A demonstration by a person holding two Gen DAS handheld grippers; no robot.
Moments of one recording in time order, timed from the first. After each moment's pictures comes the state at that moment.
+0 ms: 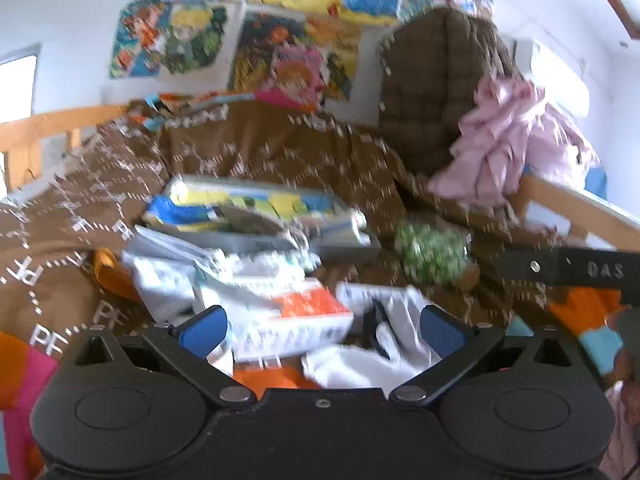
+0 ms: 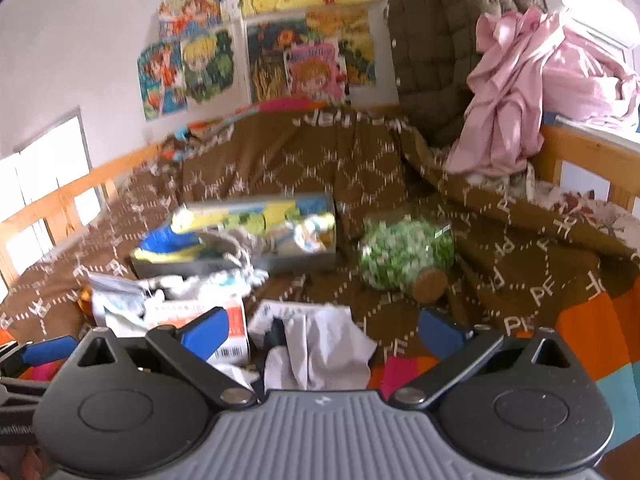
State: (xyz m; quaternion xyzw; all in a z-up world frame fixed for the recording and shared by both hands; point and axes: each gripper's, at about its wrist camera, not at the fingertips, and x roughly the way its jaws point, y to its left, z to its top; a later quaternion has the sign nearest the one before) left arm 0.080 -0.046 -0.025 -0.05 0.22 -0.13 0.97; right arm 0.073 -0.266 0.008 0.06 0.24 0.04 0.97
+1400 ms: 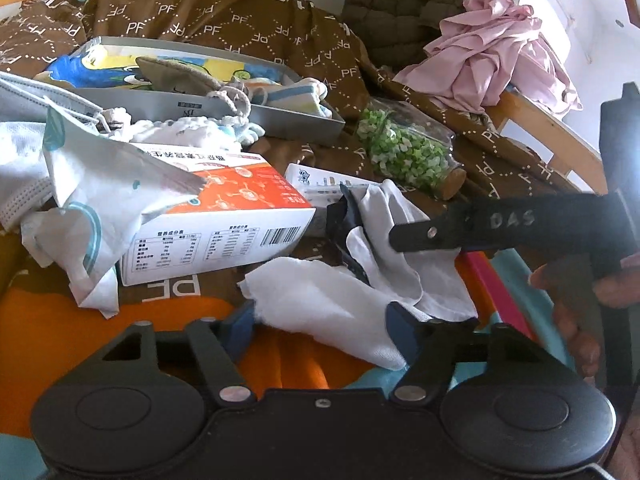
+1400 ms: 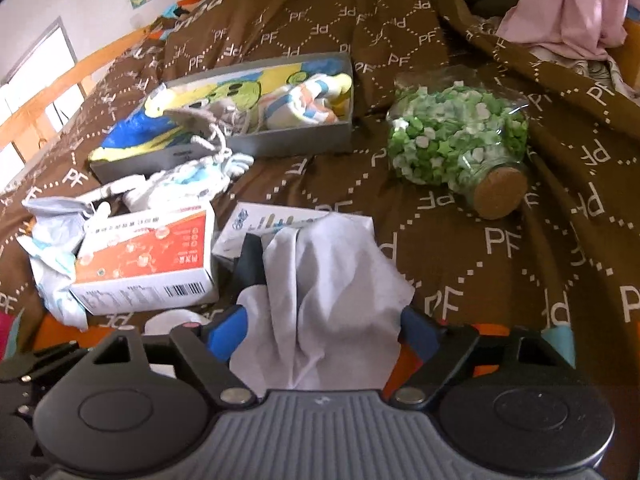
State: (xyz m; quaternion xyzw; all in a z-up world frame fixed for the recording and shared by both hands) left arm 0.170 -0.067 -0.104 -0.10 0.37 -0.23 0.89; right arm 0.190 -0.261 -0.062 0.05 0.43 0.08 0.90
